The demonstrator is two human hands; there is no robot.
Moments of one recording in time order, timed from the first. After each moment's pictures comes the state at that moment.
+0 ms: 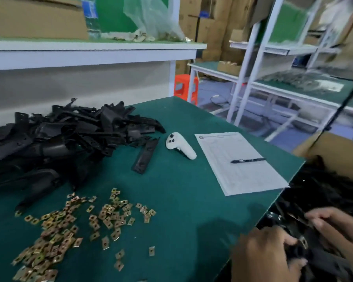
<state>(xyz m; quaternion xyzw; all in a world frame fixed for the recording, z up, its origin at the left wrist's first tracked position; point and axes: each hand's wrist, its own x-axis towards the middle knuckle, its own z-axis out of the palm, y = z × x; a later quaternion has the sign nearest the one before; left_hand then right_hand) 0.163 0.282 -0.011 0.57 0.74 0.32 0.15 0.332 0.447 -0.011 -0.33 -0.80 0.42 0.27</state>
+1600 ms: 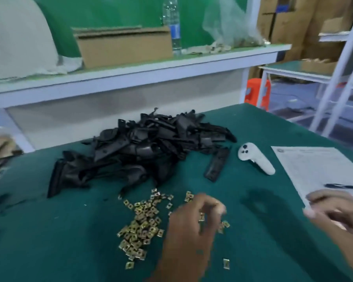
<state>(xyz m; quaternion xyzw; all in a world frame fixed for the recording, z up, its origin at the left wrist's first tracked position) 0.043 0.138 0.010 0.32 0.78 0.53 0.02 0.168 0.399 -0.013 -0.17 -0.83 0.42 0.33</state>
